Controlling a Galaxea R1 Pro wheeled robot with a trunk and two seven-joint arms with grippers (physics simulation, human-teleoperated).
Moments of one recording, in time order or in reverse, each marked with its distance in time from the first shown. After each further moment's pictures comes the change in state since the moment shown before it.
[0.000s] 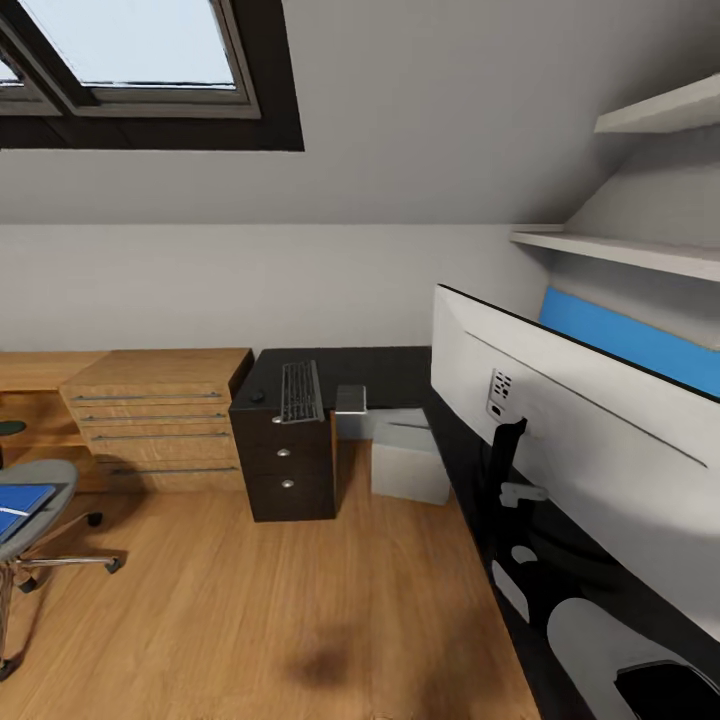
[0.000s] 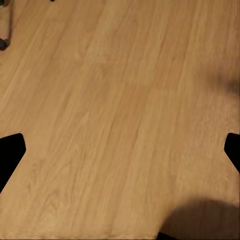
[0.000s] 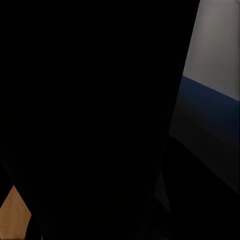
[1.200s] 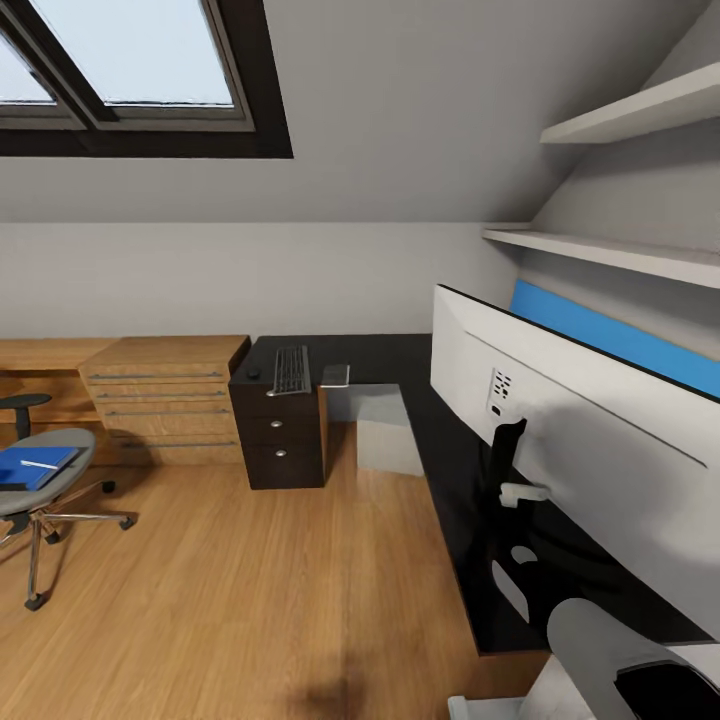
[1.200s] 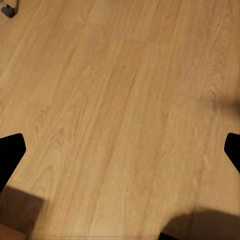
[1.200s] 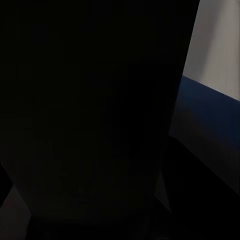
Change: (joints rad) left arm 0.000 0.003 0.002 0.000 0.000 0.001 0.001; right arm 0.000 0.000 0.001 0.000 0.000 0.000 0.000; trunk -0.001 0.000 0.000
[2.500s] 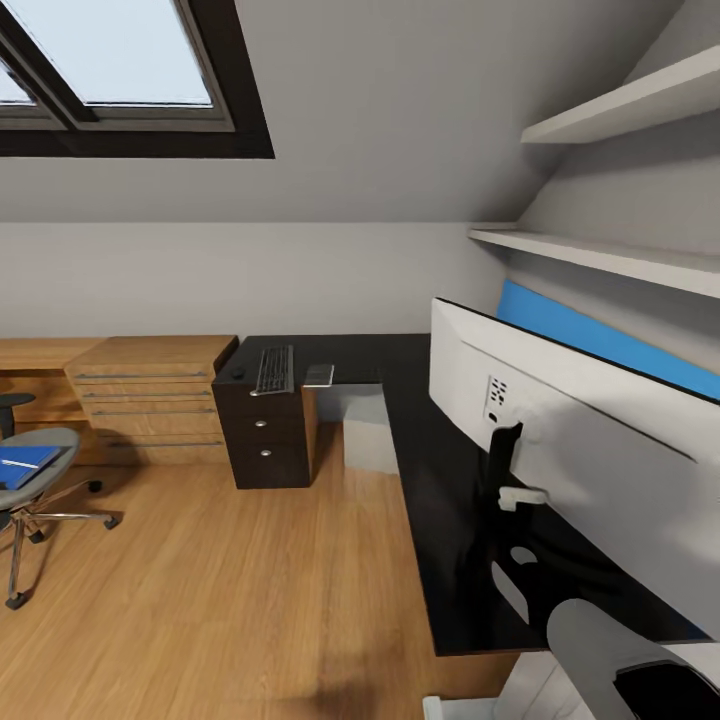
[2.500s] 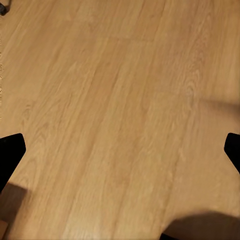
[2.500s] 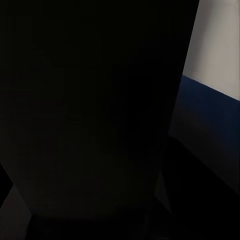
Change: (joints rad) left arm 0.000 0.001 0.004 0.000 0.003 -0.001 0.005; right arm 0.000 0.002 -0.001 0.009 -0.009 0.061 0.006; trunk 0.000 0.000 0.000
